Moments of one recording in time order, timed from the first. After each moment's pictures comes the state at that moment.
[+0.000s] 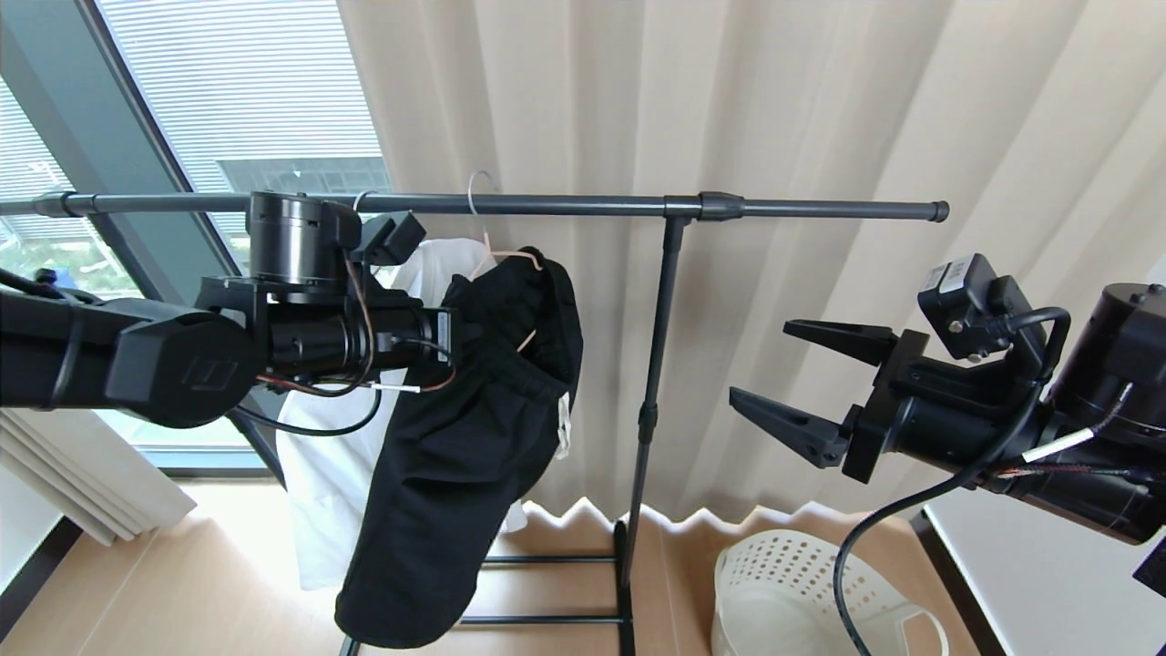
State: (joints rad) left arm -0.32 1.84 -1.17 -0.25 -0.21 -0.09; right arm 0.43 1.57 -0.56 -0.92 0.38 -0.14
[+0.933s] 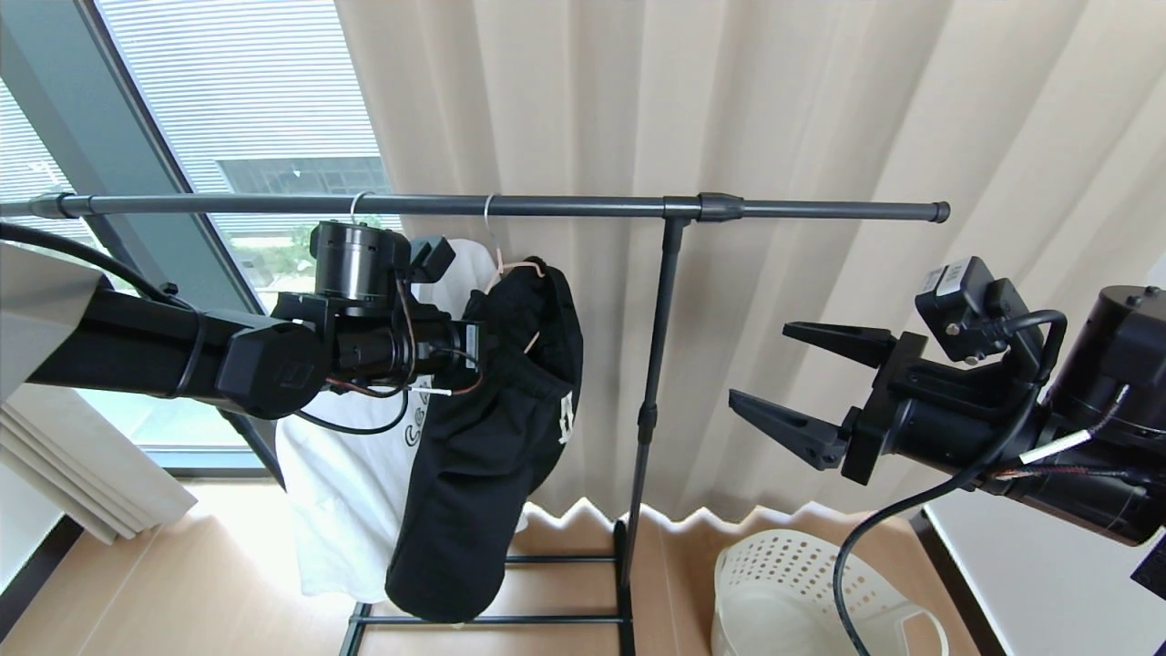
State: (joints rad) left arm -0.32 1.98 -1.25 -0.28 -0.18 -0.09; right arm 0.43 1.57 -0.56 -0.92 0.38 -0.14
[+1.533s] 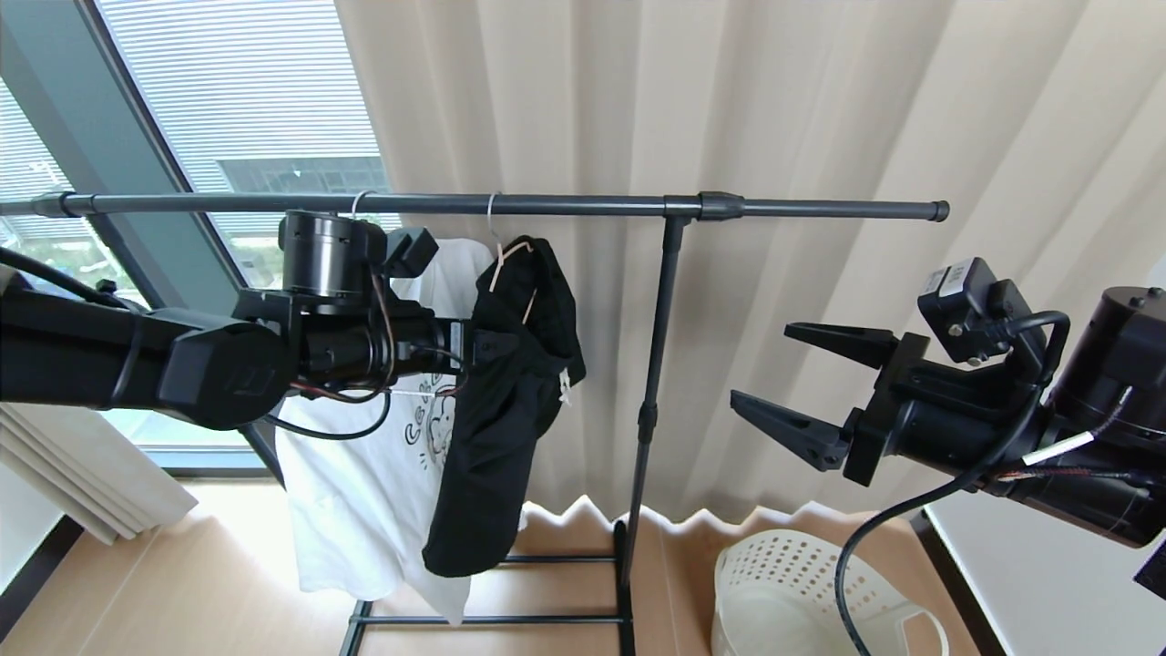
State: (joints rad) left arm -0.33 1.88 -1.17 -0.27 -0.15 -0.09; right arm 0.42 1.57 -0.55 -0.92 0.38 -0.14
